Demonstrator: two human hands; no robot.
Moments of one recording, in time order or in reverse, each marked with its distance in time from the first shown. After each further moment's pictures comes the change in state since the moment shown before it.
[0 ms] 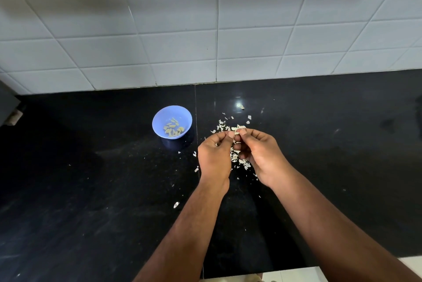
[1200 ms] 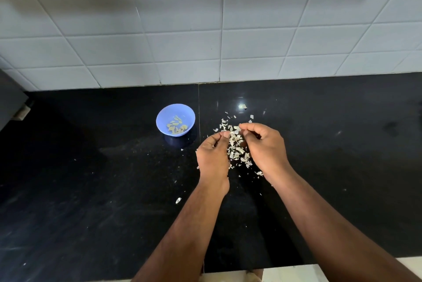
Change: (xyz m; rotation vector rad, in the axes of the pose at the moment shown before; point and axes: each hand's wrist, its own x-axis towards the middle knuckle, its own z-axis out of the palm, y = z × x) left_hand -0.009 -0.002 -0.006 -0.061 0.095 -0.094; right_hand -0.008 -0.003 -0.001 -0.526 0.169 -0.340
